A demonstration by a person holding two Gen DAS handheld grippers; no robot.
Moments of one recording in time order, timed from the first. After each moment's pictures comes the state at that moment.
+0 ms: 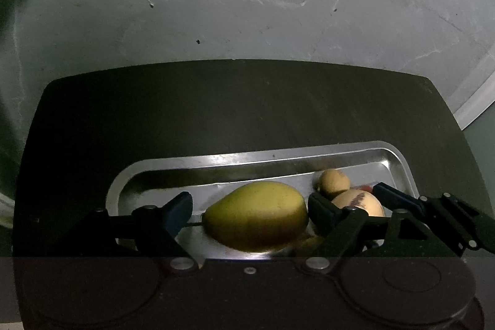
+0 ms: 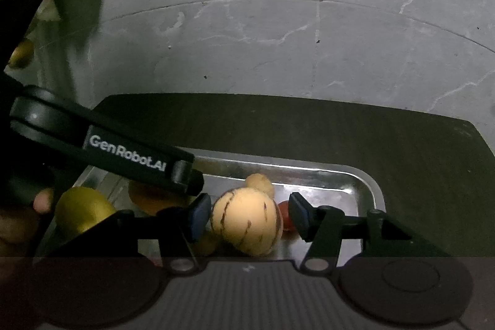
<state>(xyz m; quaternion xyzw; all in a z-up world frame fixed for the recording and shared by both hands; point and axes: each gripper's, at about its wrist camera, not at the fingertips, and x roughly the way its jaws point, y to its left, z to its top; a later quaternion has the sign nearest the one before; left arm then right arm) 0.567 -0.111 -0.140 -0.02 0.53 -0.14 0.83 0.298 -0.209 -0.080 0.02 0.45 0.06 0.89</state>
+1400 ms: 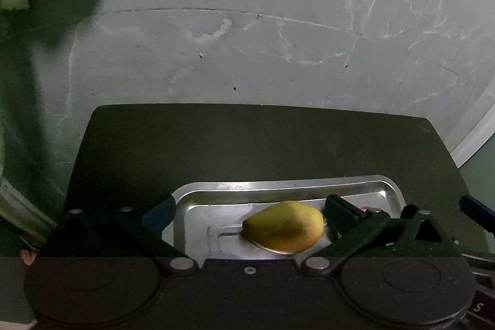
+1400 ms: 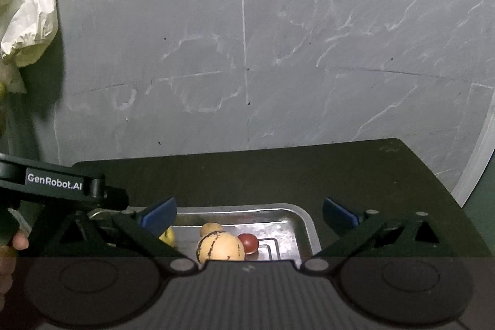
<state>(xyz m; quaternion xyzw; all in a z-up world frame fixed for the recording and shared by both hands) 0.531 -0.069 -0.088 -0.05 0.47 -0.11 0.87 0.262 -0.215 -0.021 0.05 0.37 -0.07 0.93</state>
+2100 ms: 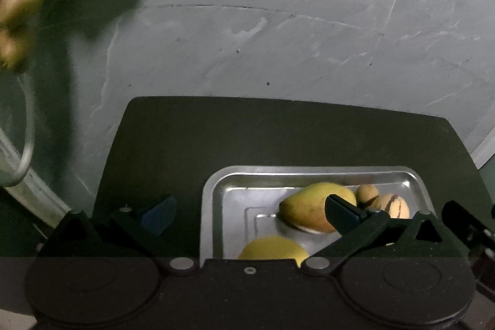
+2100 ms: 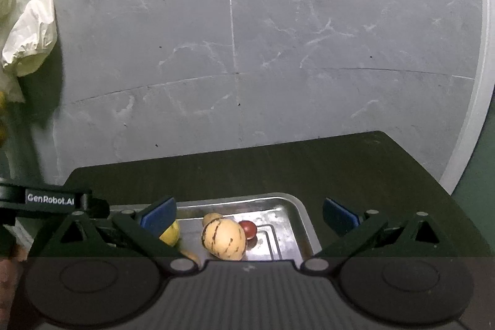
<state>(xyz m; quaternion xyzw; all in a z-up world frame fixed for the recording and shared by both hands) 0.503 -0.046 -0.091 -0.03 0.46 -0.07 0.88 0.233 -0.204 -0.012 0.06 0.36 -0.10 0.92</state>
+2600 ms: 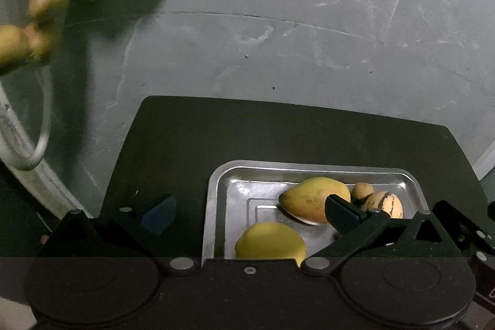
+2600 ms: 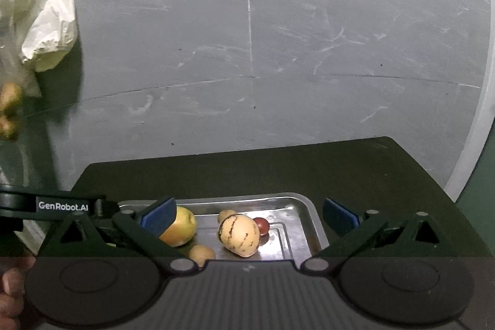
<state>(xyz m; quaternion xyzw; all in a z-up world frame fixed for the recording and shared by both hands) 0.479 -0.045 -0.079 -0.04 0.45 -0.05 0.89 0.224 -0.198 -0.003 0.05 0.36 -0.07 0.93</state>
